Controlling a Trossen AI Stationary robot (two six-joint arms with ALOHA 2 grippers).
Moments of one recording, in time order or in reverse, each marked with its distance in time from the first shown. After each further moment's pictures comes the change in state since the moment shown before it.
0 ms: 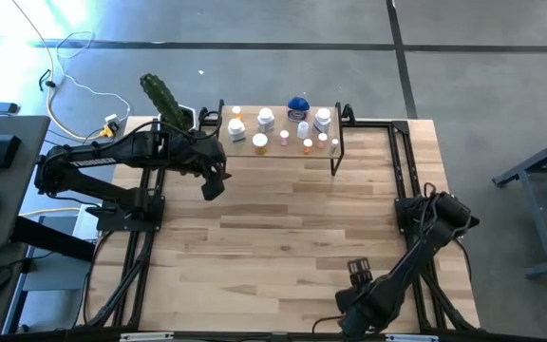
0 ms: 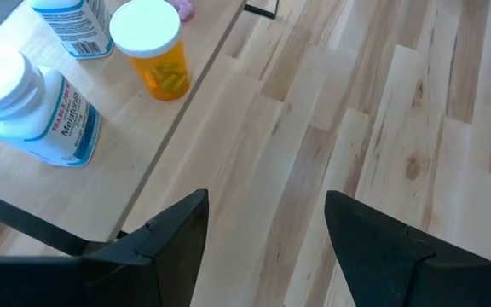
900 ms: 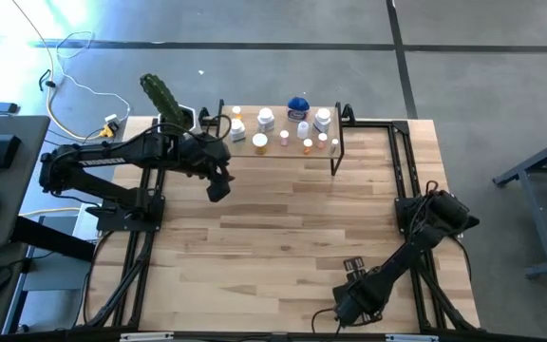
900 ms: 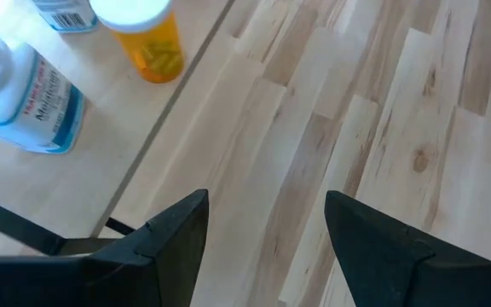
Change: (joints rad) left arm 0.000 0.055 0.000 -0.004 0.005 -0.034; right arm -0.037 -0.001 -0.322 0.378 -0.090 -0.073
